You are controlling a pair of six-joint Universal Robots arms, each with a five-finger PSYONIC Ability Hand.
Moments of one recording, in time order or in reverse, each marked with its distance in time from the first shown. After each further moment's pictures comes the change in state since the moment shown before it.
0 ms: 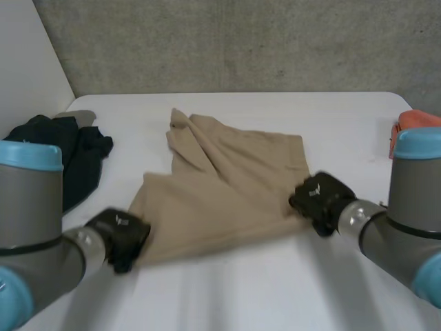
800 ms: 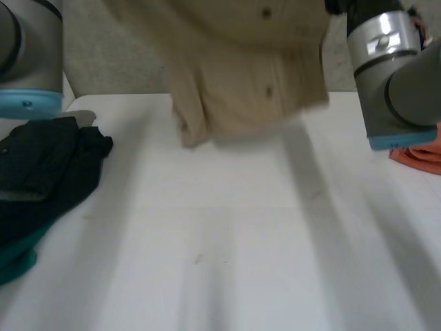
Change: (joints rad) left arm -0.006 -0.041 0.796 0.777 -0.091 -0.183; right arm 0.026 0.062 -0.525 -0.884 0.068 0.368; left_hand 0.000 0.003 0.004 0.001 0.015; right_hand 0.009 0.000 0.000 0.000 0.000
